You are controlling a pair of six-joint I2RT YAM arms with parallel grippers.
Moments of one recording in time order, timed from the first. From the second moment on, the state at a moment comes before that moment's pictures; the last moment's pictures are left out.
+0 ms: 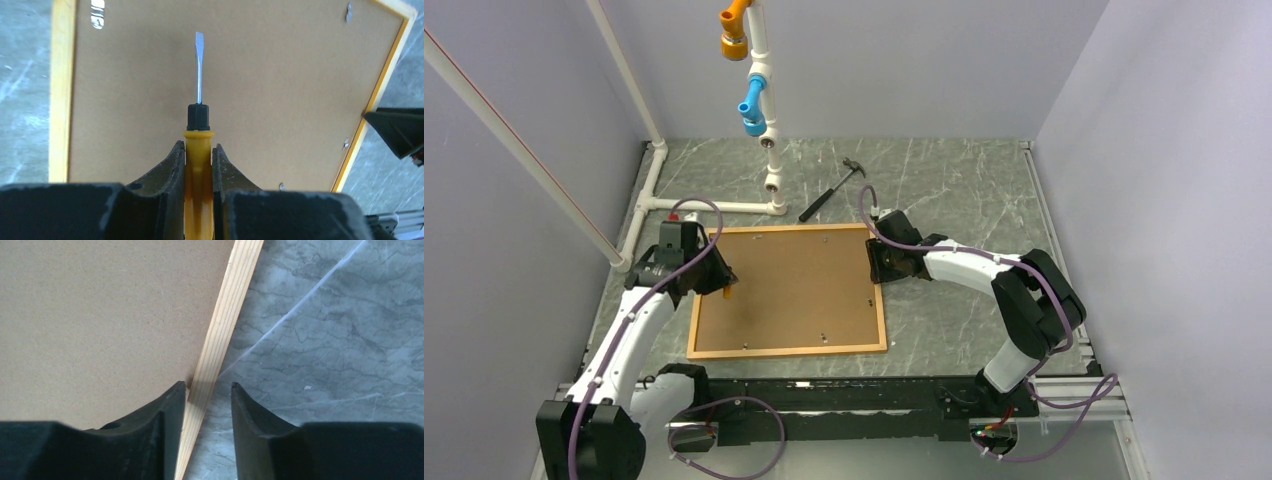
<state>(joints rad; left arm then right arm) -0.06 0.98 0.75 -0.68 0.13 -0.51 0.63 1.64 0.90 -0.24 0.01 0.34</state>
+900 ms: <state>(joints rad) -0.40 0.97 0.66 -0.61 0.17 -0.59 0.63 1.70 0.99 -0.30 0.32 0.35</state>
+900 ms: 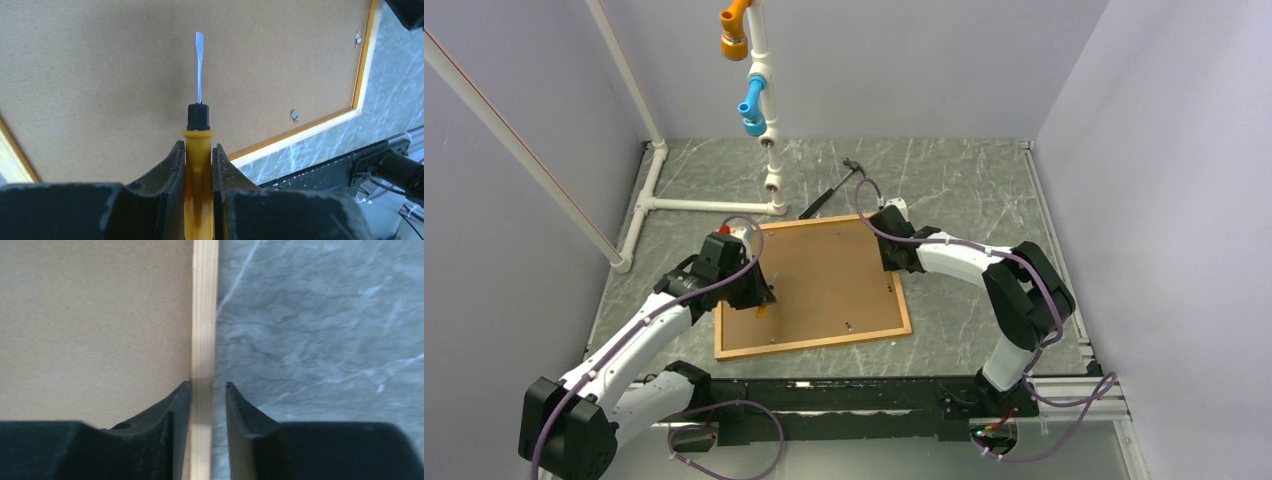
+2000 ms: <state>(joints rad) -0.53 1.04 0.48 0.09 0.56 -0.97 0.78 1.29 0.77 0.11 -0.34 0.53</state>
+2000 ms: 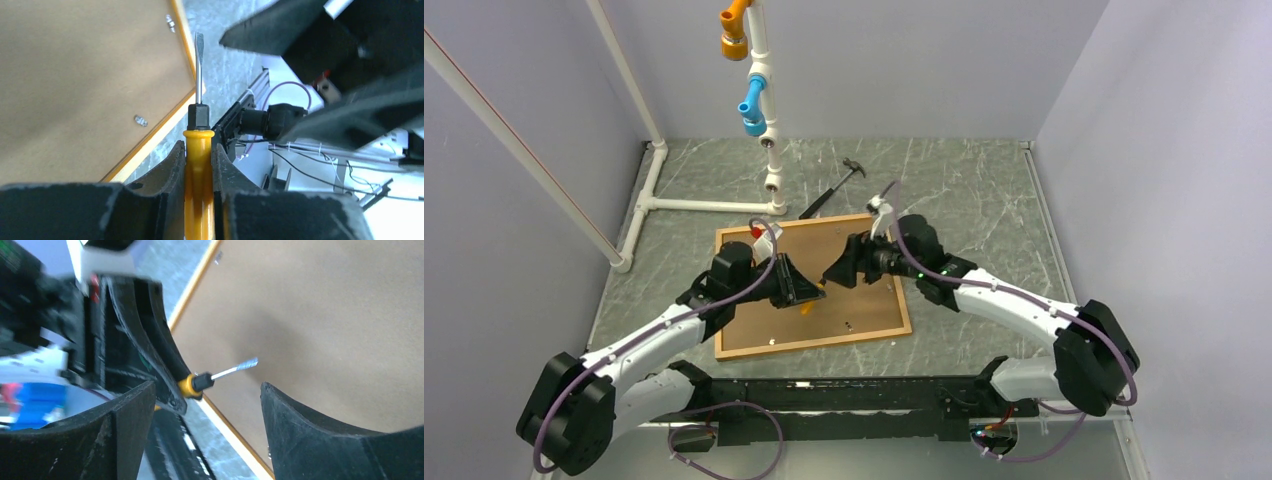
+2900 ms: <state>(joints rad) -0.55 0.91 0.34 0.54 0.61 -0.96 0.65 1.45 0.70 0.70 -0.75 1.05</state>
